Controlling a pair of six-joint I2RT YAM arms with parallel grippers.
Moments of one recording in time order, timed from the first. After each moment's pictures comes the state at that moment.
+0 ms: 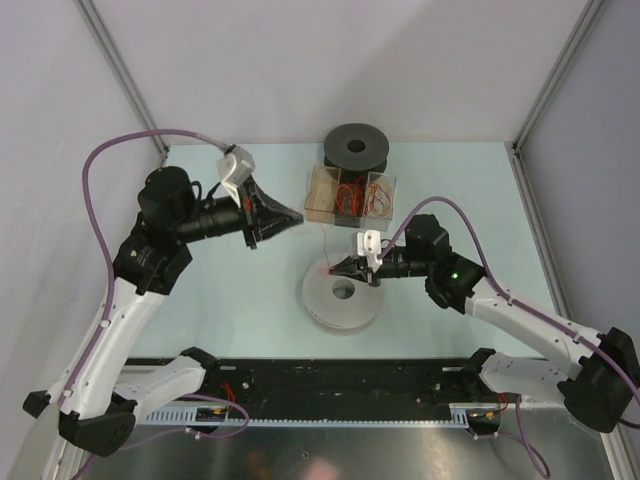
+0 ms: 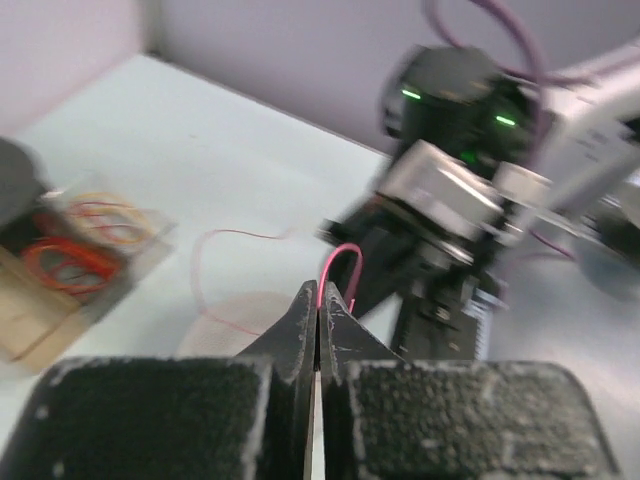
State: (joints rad) left arm -0.46 0.98 1.31 -0.43 0.85 -0.16; right arm 0.78 1.11 0.83 0.08 -0.73 -0.44
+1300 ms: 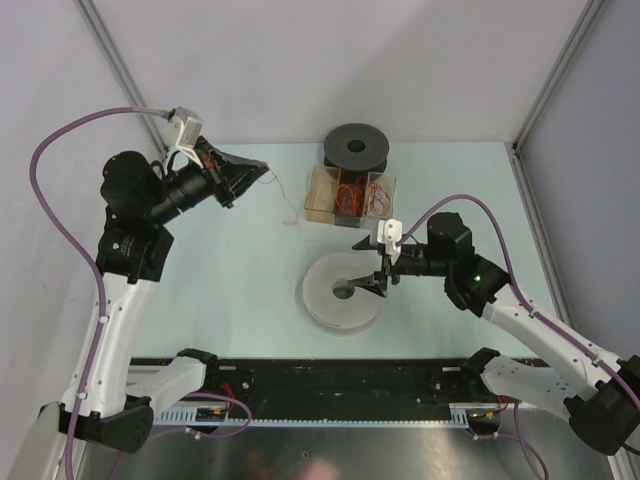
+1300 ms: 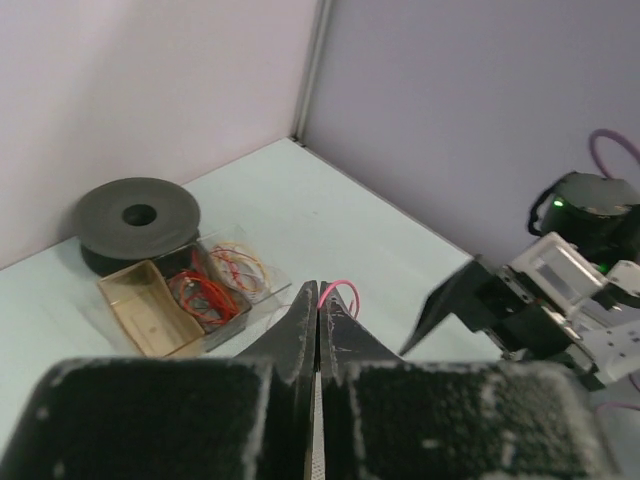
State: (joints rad) left arm -0.22 1.02 1.38 -0.28 0.67 -0.27; right arm 0.67 0.97 0.83 -0.13 -0.71 -0.36
